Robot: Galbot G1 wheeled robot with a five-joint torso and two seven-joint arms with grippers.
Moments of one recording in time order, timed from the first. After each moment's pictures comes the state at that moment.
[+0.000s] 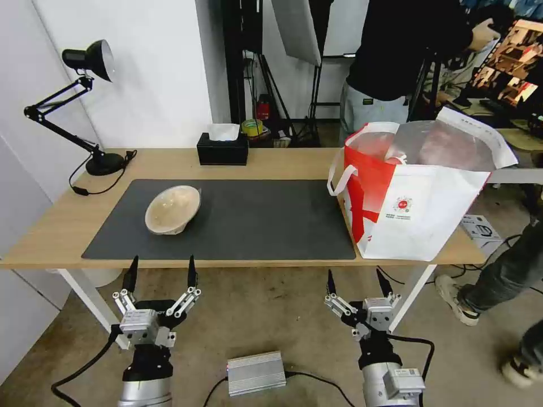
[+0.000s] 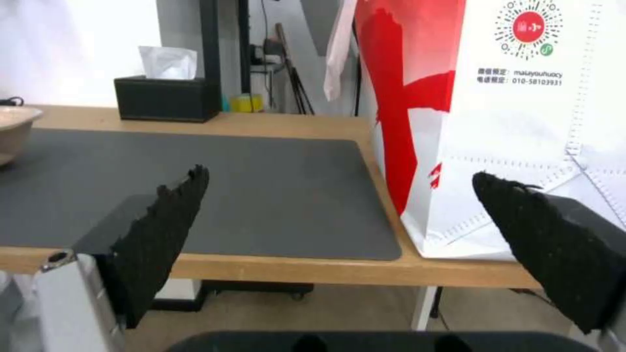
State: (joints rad) left arm 1.89 -1.49 -0.47 -2.34 0.07 -0.39 -0.17; right arm -1.66 1.07 0.08 2.28 0.06 0.06 0.62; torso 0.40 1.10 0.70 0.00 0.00
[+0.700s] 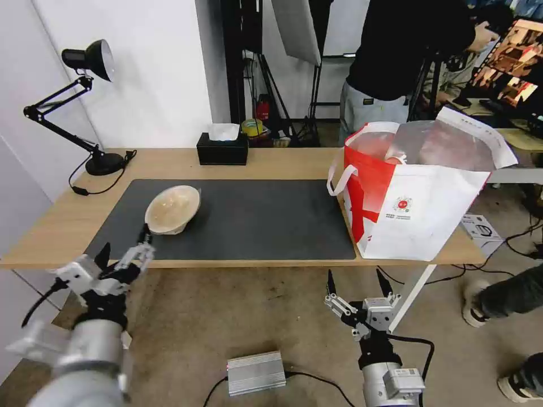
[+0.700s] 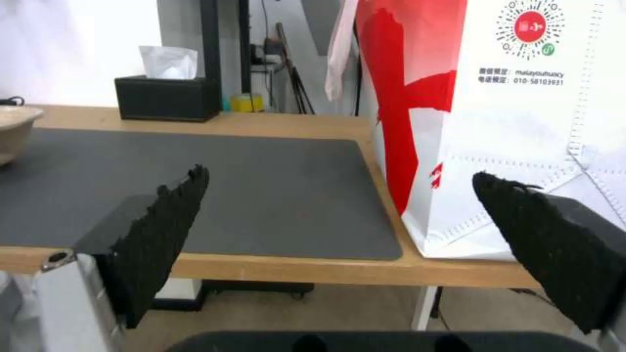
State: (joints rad) left arm 1.63 -1.12 -0.74 -2.50 -1.14 0.10 -0.61; right arm -1.66 1.07 0.09 2.28 0.06 0.06 0.62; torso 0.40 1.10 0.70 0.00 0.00
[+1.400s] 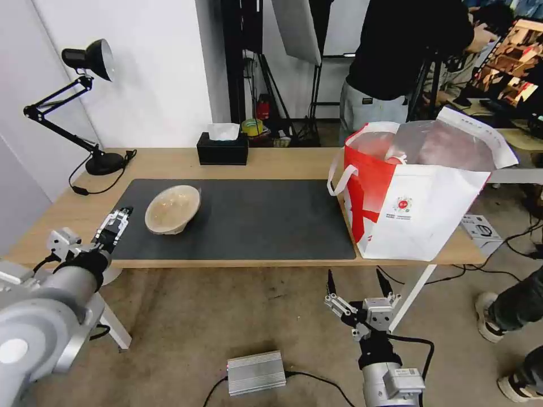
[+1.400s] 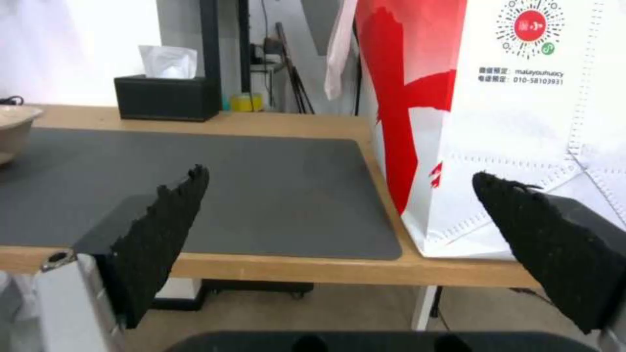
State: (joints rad) left arm 1.37 -1.00 -0.81 -2.35 -1.70 0.14 -0.83; right arm -1.66 1.07 0.09 2.28 0.06 0.06 0.62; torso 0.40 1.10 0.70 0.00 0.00
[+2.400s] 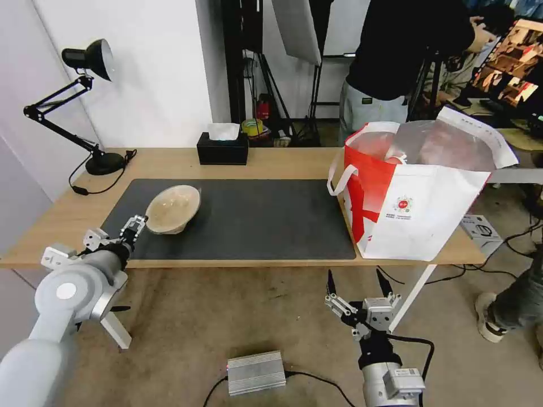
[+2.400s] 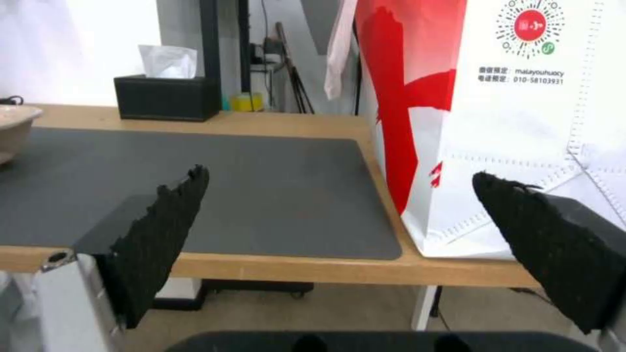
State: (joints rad) left arm 1.13 -1.00 -0.64 -2.00 -1.72 0.17 -0.86; right arm -1.66 1.07 0.09 2.28 0.06 0.06 0.62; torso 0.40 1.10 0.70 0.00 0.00
